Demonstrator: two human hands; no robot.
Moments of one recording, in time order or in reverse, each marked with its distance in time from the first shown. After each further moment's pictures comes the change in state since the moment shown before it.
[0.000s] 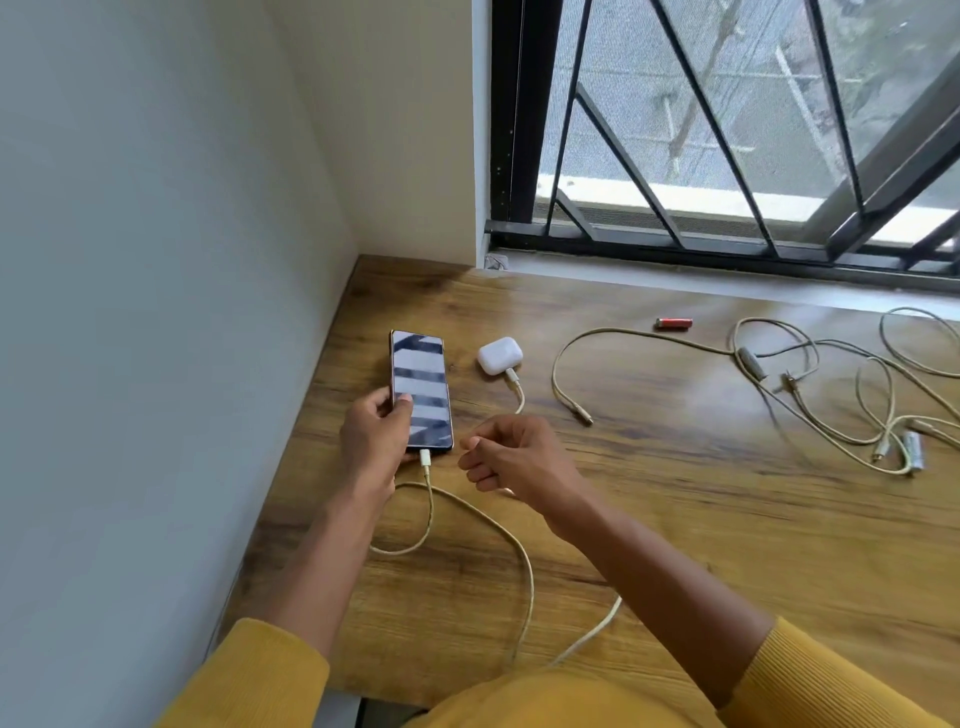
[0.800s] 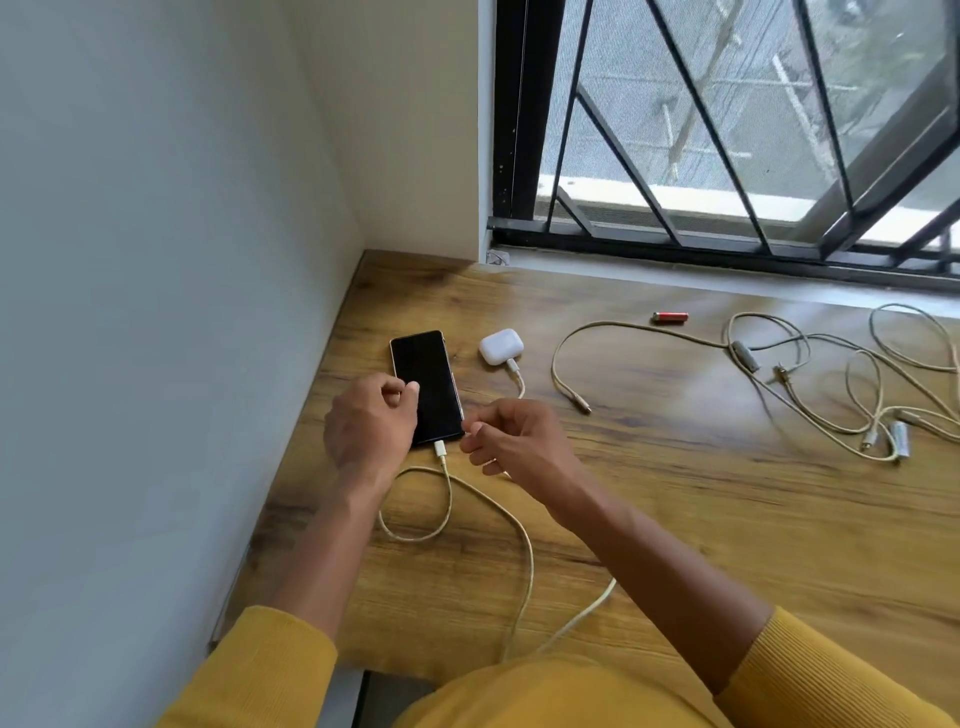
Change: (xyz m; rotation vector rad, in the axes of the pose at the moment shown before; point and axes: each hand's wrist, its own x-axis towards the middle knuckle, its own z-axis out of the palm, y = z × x) left_hand -0.025 0.010 -0.016 0.663 0.212 0.422; right_hand -0.021 -0.007 0.003 -0.101 0.049 -0.119
